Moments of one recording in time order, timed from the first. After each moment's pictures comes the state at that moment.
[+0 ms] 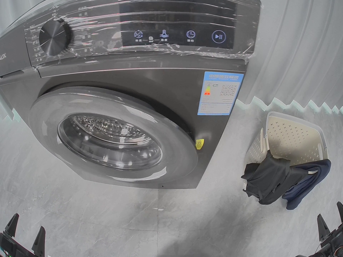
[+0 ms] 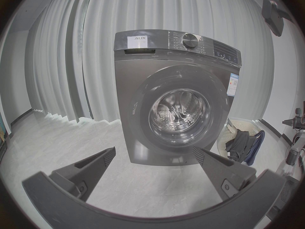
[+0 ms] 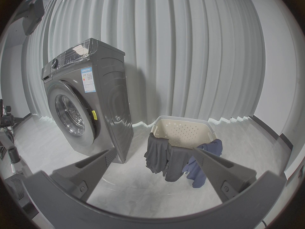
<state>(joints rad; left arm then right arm) 0.00 0.02 -0.02 0.00 0.00 -0.03 0.00 0.02 -0.02 0.00 -0.01 0.01</state>
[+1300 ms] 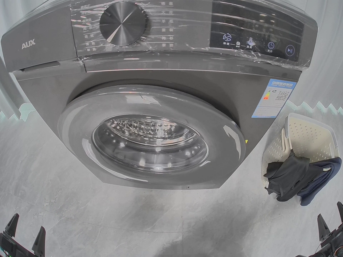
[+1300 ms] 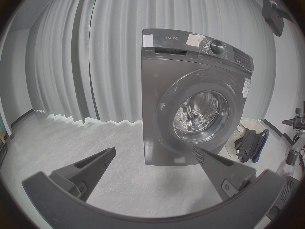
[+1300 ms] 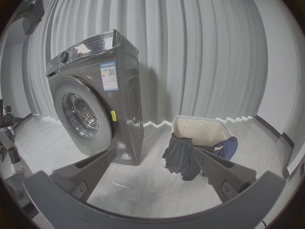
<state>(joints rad) 0.00 0.02 -0.02 0.00 0.00 -0.03 0.00 0.02 -0.02 0.00 -0.01 0.01</state>
